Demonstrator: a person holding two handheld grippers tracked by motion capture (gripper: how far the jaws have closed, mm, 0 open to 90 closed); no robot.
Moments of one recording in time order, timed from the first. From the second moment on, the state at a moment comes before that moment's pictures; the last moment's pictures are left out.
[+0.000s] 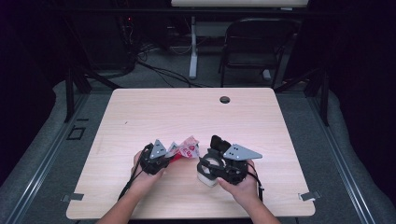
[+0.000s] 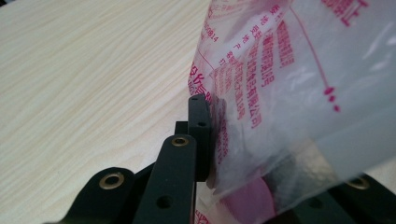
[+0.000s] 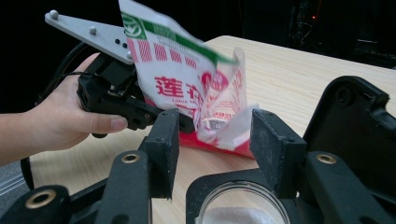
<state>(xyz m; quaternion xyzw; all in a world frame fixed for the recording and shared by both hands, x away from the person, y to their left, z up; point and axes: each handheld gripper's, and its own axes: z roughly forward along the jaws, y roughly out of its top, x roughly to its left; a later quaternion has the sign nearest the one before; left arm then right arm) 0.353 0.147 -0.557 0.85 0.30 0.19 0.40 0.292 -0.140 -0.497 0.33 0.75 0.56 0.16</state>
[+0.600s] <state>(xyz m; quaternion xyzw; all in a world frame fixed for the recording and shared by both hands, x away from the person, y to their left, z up) 0.360 0.162 -0.558 0.82 0.34 0.16 0.43 0.294 -0.143 -0.499 0.33 0.75 0.55 0.16</state>
